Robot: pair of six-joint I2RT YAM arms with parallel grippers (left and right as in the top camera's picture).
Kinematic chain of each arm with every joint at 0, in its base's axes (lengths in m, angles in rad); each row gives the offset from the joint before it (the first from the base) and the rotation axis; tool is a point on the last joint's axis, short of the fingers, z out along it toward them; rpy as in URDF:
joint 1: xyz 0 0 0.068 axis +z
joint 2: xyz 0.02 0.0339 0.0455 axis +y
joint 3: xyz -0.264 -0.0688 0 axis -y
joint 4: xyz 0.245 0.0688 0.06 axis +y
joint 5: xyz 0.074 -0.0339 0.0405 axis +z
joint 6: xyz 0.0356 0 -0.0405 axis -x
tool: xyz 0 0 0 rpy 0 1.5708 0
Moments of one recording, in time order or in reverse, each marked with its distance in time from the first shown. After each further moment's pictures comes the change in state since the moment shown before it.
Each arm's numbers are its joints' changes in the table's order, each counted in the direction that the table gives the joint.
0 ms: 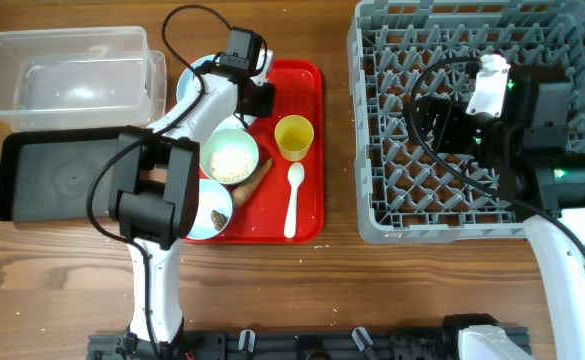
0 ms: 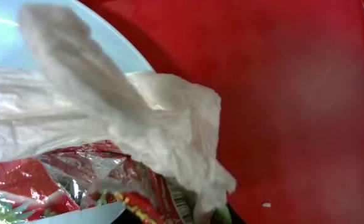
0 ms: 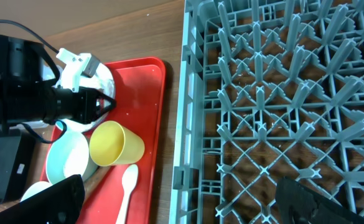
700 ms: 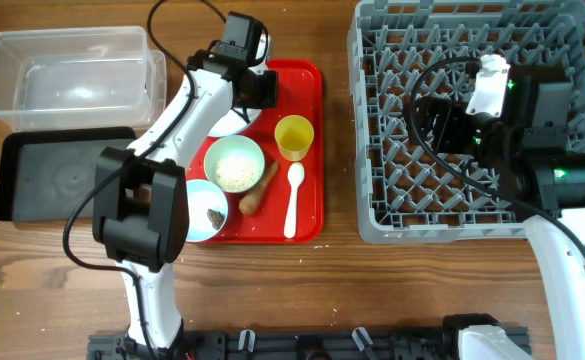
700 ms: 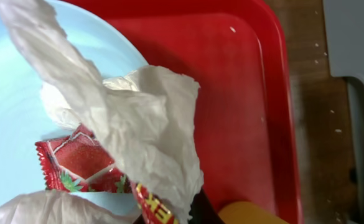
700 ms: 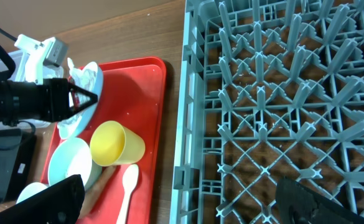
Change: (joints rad) left arm -0.026 -0.156 0.008 0.121 -0.054 0.148; right arm 0.000 0.000 0.000 0.000 0.003 0.000
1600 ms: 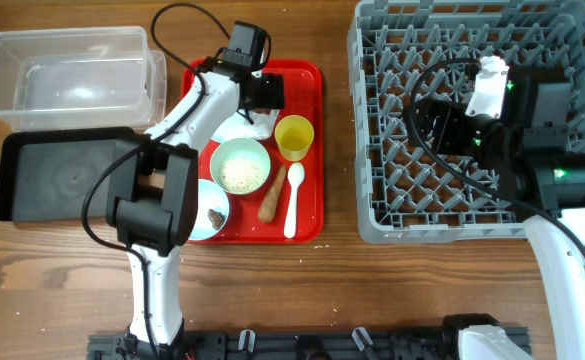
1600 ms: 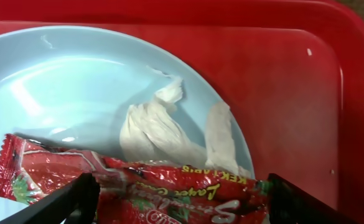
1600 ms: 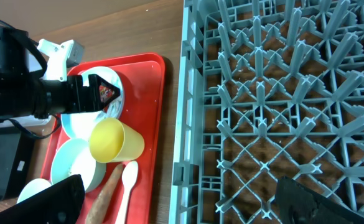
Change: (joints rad) left arm 0.007 0.109 0.000 -0.111 0.122 0.072; right arm 0.000 0.000 0.000 0.014 0.000 0.000
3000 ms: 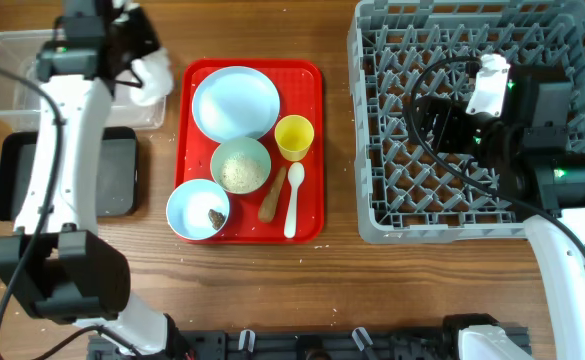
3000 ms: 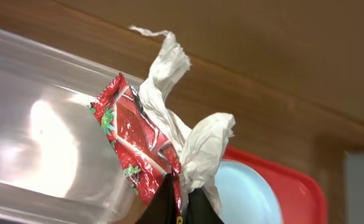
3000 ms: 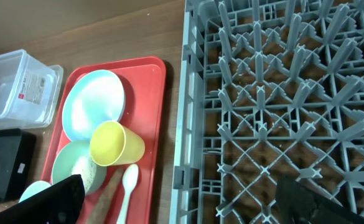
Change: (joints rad) left arm 0.372 -0.415 0.034 0.084 0.013 0.033; right arm 0.000 0.000 0.000 -0.012 0.000 0.000
